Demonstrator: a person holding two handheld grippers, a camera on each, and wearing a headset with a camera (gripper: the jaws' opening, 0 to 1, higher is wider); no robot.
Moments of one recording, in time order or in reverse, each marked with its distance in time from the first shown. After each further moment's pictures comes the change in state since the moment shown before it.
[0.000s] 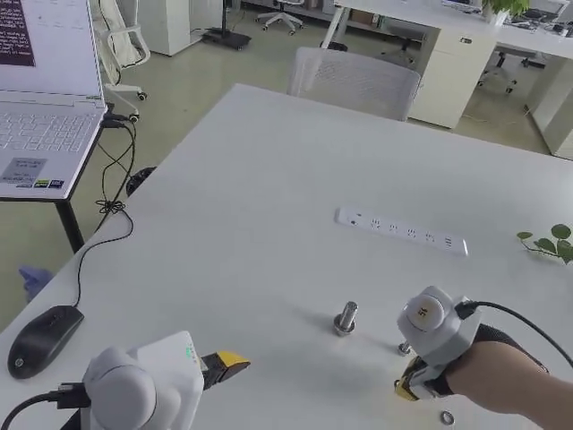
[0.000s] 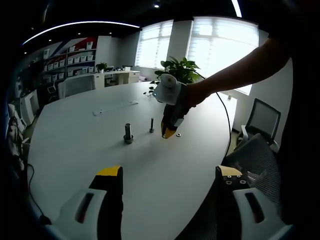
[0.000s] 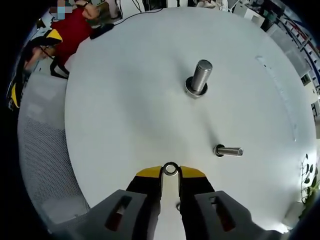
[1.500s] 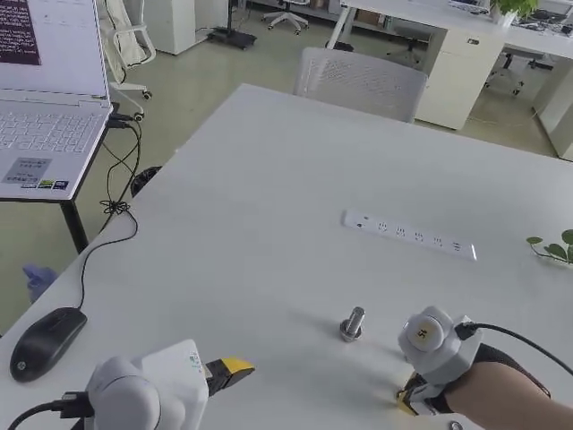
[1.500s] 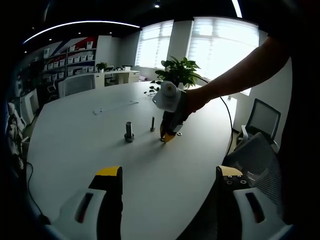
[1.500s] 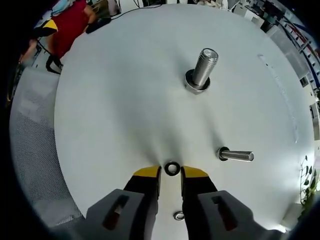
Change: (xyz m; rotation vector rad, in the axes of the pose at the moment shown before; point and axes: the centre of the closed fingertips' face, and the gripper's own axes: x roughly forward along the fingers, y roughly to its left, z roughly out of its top) left arm -0.001 0.004 -0.008 -0.007 0.000 -0.003; right arm 0.027 -0.002 -0.002 -0.019 0.006 -0.047
